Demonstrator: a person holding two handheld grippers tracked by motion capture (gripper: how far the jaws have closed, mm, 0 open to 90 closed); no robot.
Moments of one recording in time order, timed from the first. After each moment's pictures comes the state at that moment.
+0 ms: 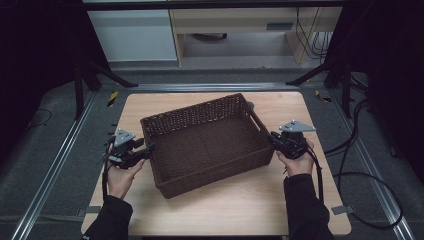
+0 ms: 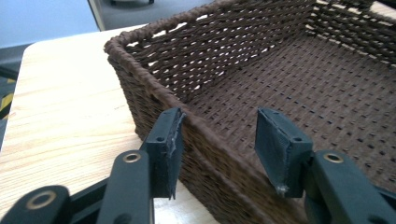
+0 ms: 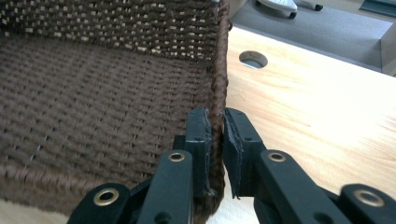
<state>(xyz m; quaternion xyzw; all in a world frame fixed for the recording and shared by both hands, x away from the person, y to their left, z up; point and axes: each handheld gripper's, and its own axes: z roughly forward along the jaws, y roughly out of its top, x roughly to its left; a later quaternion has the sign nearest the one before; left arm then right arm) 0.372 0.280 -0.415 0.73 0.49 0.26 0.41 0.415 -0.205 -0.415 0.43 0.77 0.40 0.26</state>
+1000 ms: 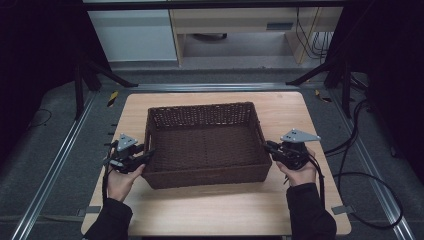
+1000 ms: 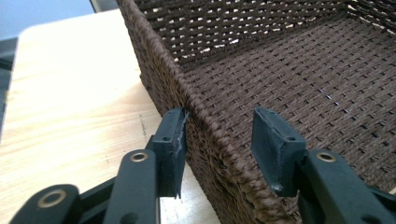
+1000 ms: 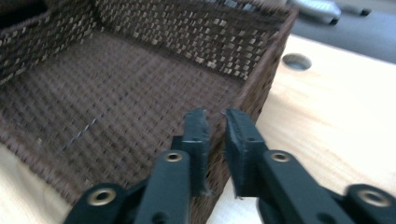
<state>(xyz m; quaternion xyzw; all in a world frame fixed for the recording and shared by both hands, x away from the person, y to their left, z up) 0.369 0.281 -0.427 0.75 0.49 0.25 0.37 0.384 -0.203 -0.411 0.39 0.78 0.44 0.21</state>
